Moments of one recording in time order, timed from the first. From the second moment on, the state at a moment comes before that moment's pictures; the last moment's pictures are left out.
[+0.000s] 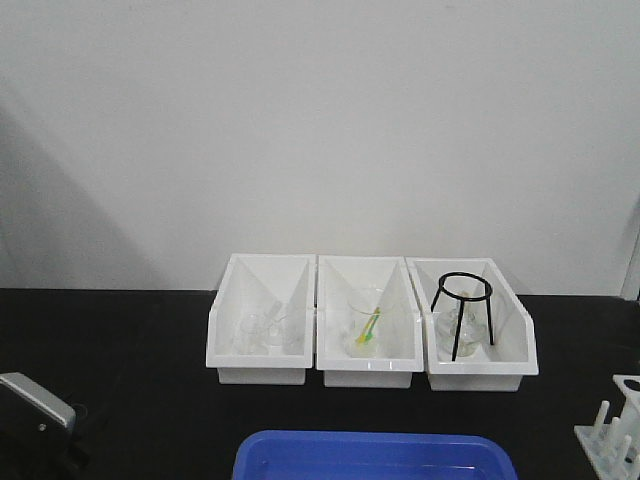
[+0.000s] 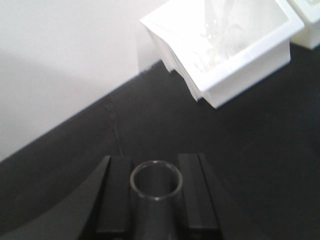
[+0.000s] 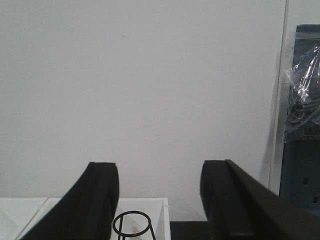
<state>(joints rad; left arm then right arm) -0.18 1.53 -0.46 0.04 -0.73 0.39 -0.05 0.86 -0.80 -0.12 -0.11 0.12</state>
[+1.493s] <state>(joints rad) -0.66 1.24 -1.05 0.04 -0.02 0.00 0.76 1.30 -0.80 -0.17 -0.26 0.13</state>
